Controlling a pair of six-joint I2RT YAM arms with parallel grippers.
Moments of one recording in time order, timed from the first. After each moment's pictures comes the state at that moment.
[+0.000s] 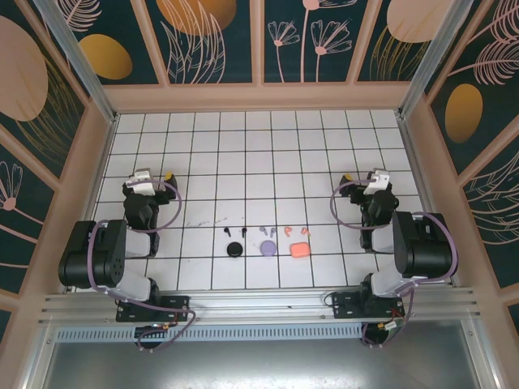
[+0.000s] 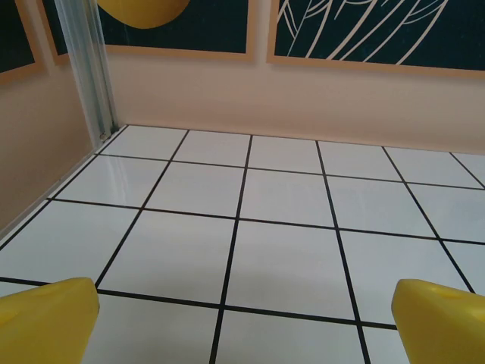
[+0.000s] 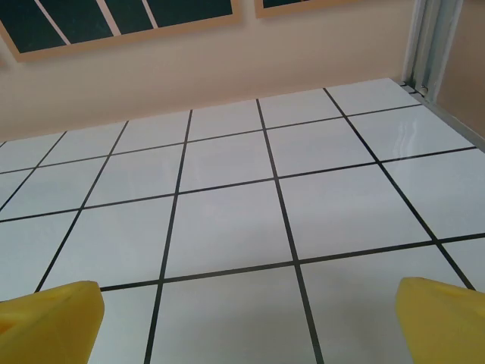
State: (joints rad) left arm 0.03 1.52 0.22 1.18 -0.05 -0.08; right arm -0.04 1.54 0.22 1.14 -0.05 0.12
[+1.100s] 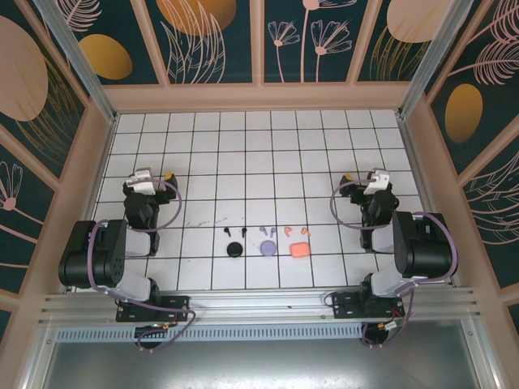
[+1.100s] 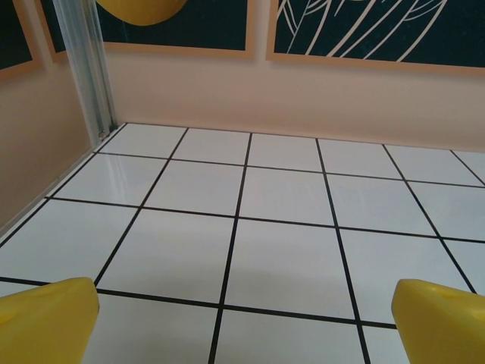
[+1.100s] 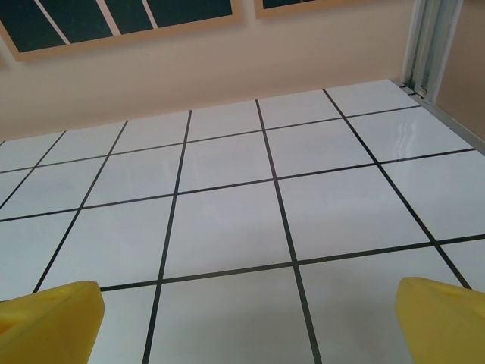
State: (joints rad) left arm 0.03 1.52 0.23 1.17 -0.05 -0.08; right arm -0.05 1.54 0.22 1.14 -0.05 0.12
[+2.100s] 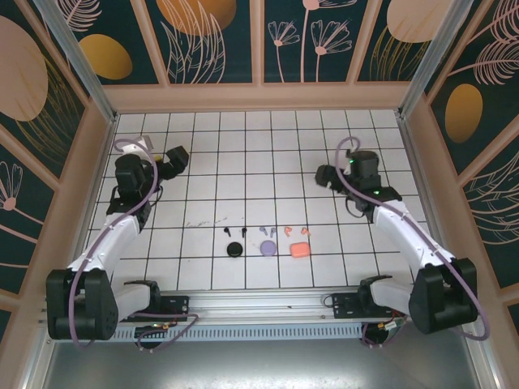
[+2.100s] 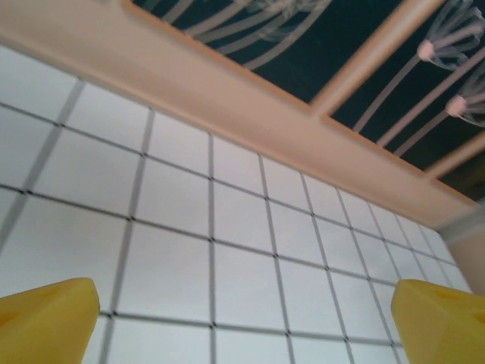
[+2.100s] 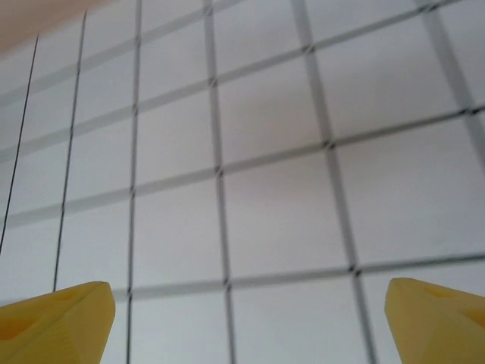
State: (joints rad) left arm -0.05 1.16 0.65 0.23 0.28 -0.57; right arm 0.29 1.17 0.79 -0.36 -0.05 0.45
